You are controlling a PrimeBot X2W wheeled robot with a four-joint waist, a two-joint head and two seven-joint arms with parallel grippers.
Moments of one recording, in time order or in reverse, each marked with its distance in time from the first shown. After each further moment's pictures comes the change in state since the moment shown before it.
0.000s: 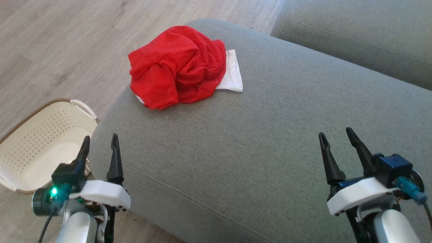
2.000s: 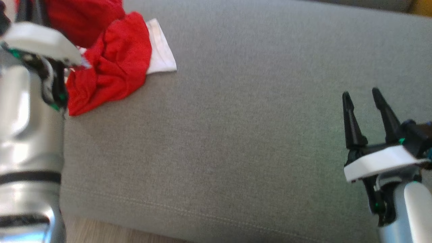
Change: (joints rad) left arm -0.790 0.064 0.066 0.486 -0.050 -0.097 -0.005; right arm -0.126 -0.013 -0.075 -0.073 0.036 0.000 0.044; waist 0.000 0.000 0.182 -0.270
